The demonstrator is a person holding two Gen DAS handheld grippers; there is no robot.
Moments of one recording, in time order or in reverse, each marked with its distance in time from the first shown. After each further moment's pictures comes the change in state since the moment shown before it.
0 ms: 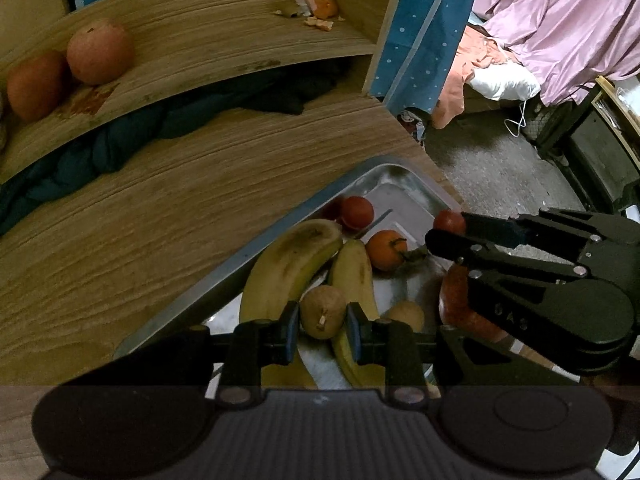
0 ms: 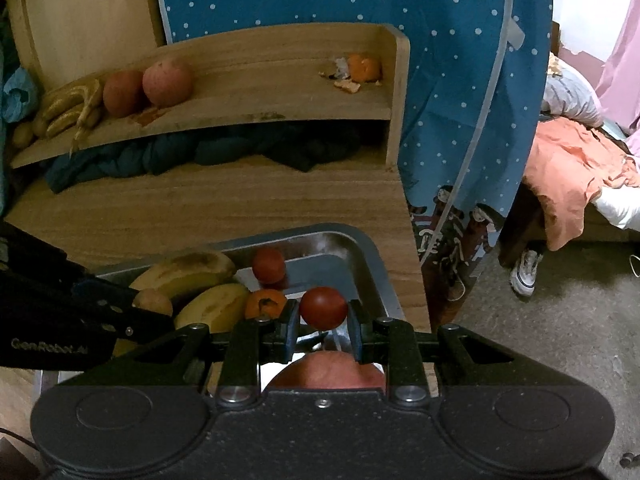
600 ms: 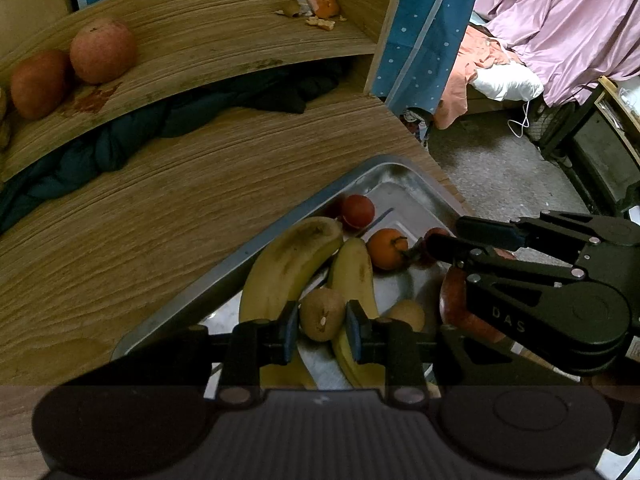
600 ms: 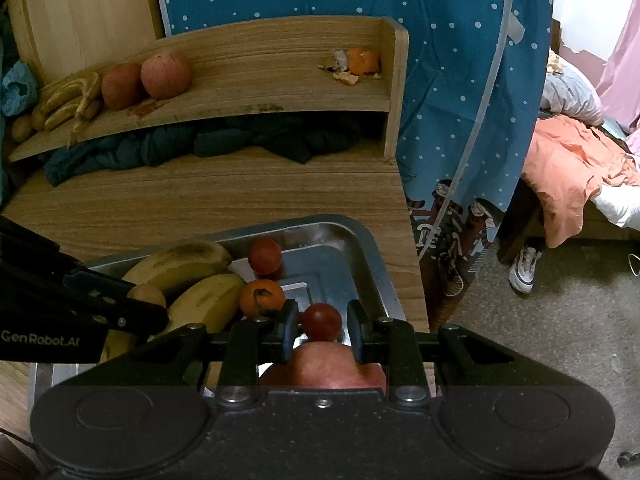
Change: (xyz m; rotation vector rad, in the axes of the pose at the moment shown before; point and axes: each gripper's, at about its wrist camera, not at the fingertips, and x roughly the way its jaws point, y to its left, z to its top) left arm 0.000 -0.002 -0.002 -0.004 -0.002 0.012; right arm 0.001 -0.001 -0.003 -0.006 0.009 -0.006
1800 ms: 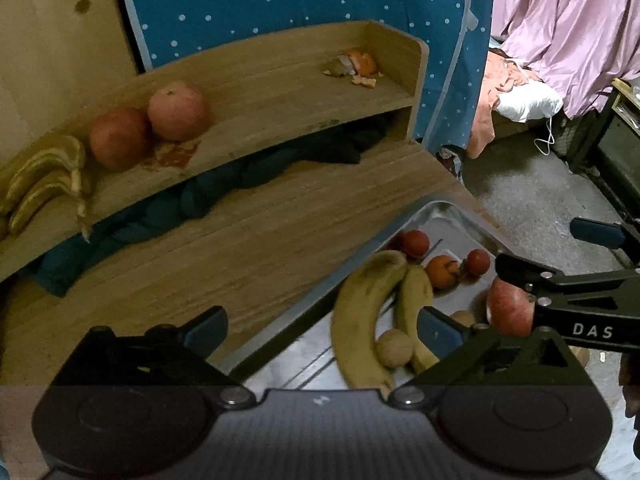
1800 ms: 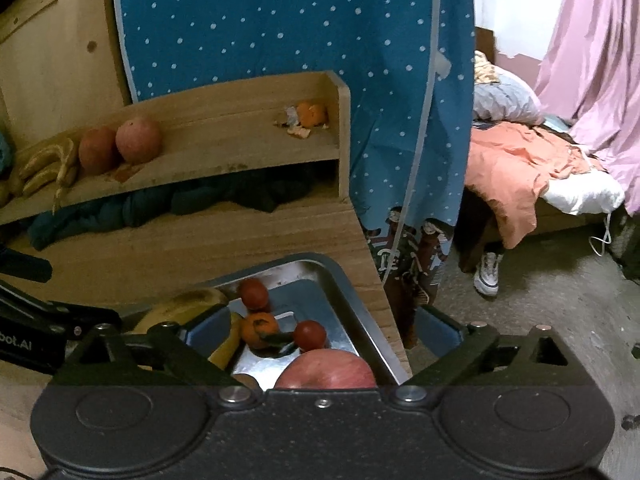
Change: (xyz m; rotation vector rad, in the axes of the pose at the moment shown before) left arm -0.054 0.028 -0.008 0.065 -0.133 0.134; right arm -0.052 0.016 -0.005 0.152 -0.128 -0.135
